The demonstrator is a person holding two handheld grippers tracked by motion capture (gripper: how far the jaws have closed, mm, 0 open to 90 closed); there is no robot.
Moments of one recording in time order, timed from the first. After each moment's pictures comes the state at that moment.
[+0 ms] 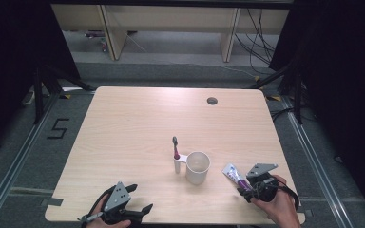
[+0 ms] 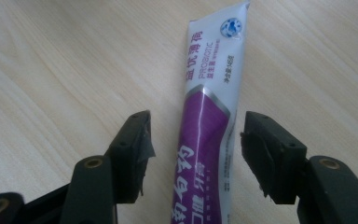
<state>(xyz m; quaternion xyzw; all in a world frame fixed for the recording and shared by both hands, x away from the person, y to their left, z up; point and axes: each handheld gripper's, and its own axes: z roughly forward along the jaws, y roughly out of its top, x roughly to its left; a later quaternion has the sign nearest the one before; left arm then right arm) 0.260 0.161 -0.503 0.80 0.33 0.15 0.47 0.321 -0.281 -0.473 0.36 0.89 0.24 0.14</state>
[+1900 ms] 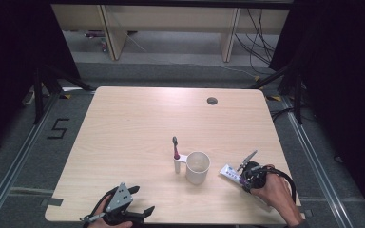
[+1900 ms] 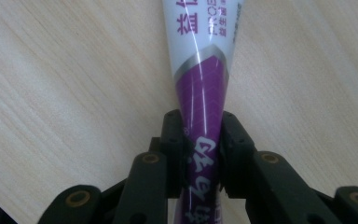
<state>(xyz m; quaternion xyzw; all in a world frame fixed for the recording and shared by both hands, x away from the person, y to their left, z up) 0.258 0.157 -0.506 0.81 0.33 0.14 0.47 0.359 -0.264 -0.473 0.35 0.93 0.07 0.06</state>
